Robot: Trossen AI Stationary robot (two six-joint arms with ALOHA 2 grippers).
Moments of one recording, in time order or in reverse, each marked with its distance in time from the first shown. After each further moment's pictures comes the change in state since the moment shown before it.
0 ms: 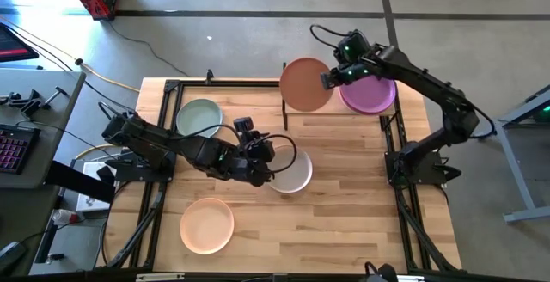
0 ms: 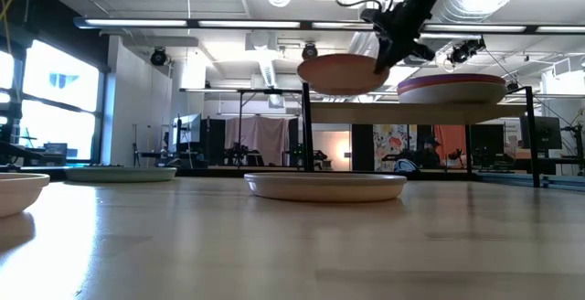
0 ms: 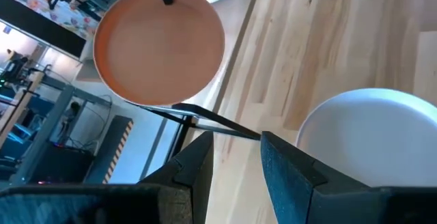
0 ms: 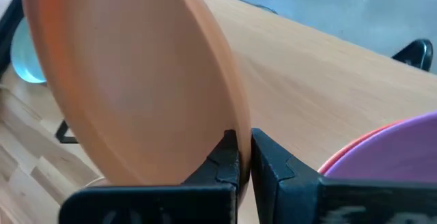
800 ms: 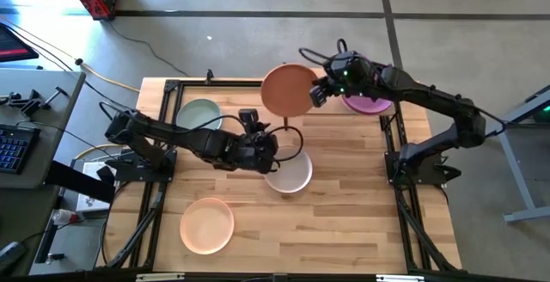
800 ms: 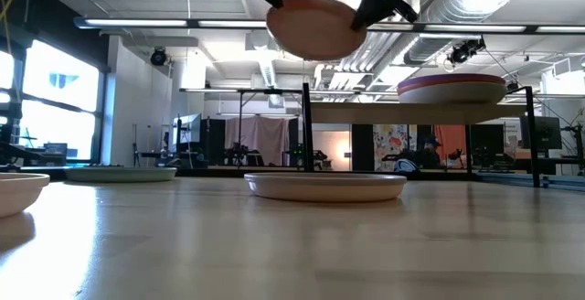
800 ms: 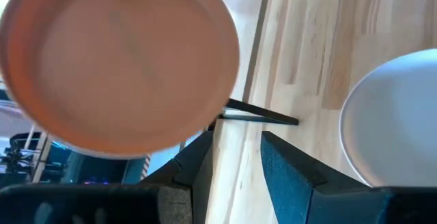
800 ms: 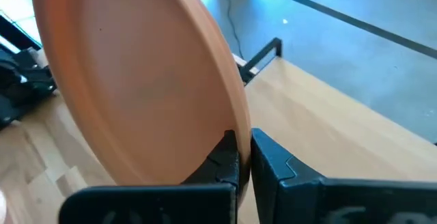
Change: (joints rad) left arm 0.074 0.013 0.000 -0.001 -0.008 0.184; right arm 0.335 -0.099 0.000 0.178 0.296 -0.022
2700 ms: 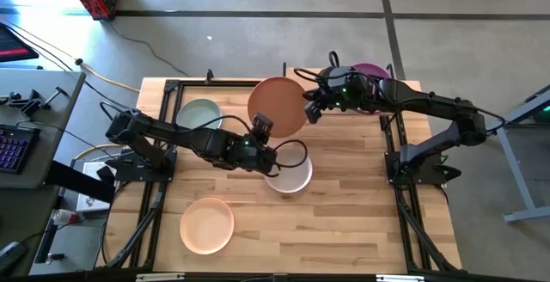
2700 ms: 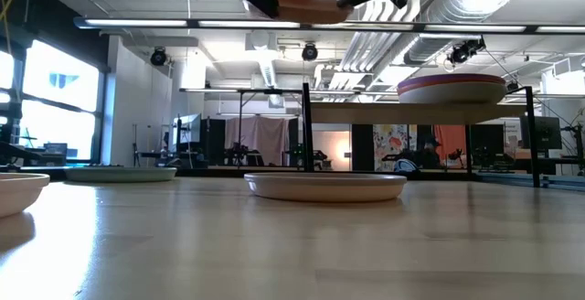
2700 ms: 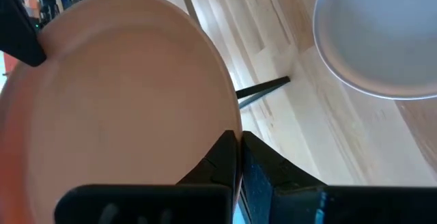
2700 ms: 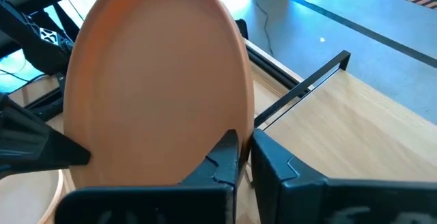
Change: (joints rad) left arm 0.021 0.010 -0.001 -0.047 0.116 0.538; right arm 0.188 0.000 0.000 0.066 0.026 0.013
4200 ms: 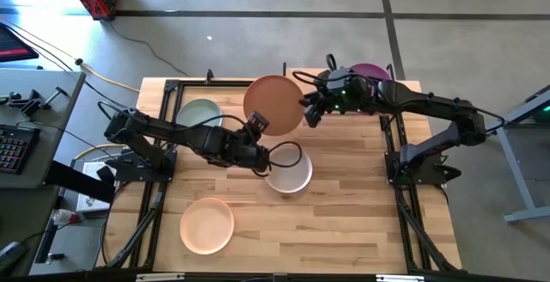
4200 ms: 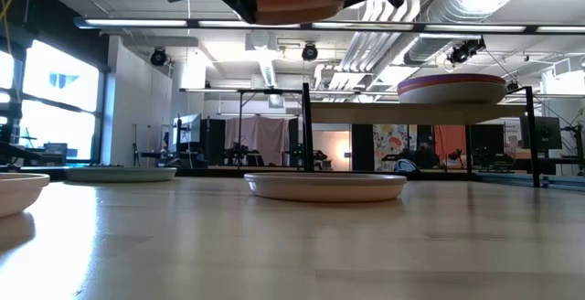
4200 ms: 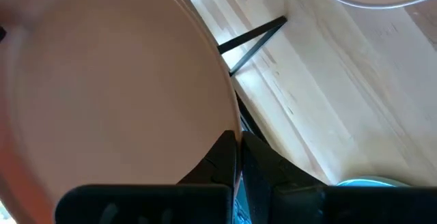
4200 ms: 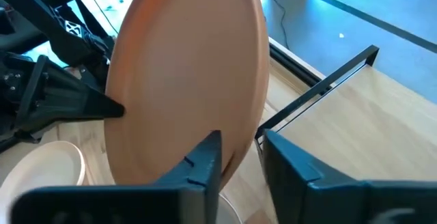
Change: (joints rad) left arm 0.002 -0.017 0.000 -0.184 -0.046 0.103; right arm 0.007 0.002 0.000 0.011 -0.041 0.003
